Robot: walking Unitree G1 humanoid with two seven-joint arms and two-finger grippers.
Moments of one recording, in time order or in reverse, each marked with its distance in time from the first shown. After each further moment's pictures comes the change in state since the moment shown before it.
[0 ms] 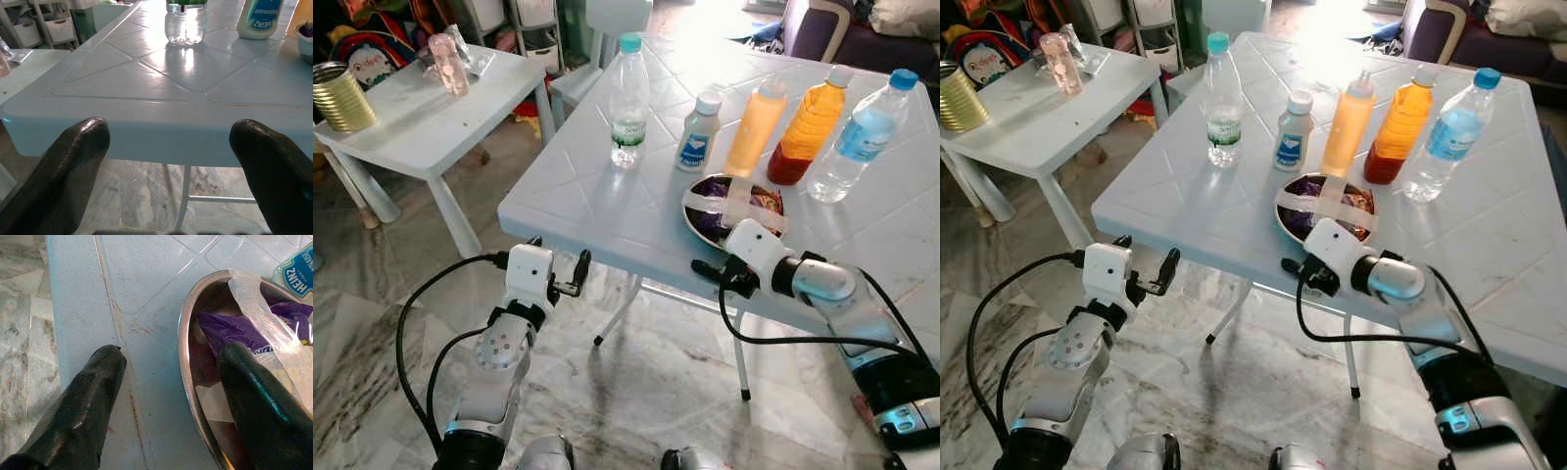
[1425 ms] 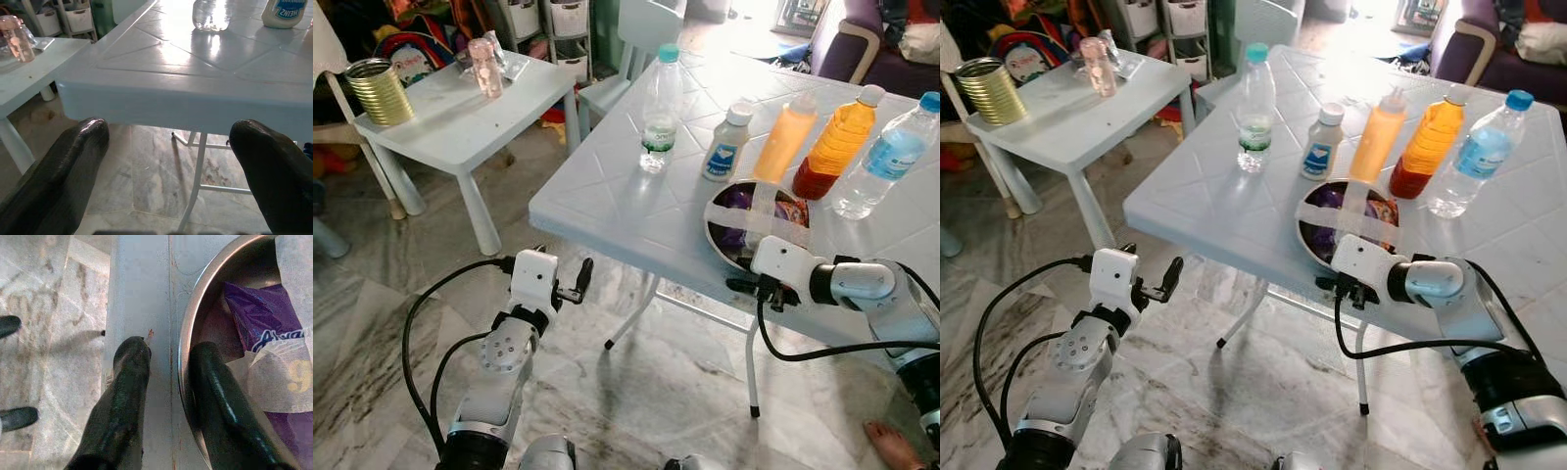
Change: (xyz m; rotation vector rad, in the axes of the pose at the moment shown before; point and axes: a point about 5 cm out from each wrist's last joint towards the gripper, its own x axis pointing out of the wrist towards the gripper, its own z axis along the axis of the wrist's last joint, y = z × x) left arm 0.000 -0.004 -0.009 0.001 0.058 -0.010; right arm -0.033 -0.011 -0.029 -0.087 0.211 0.155
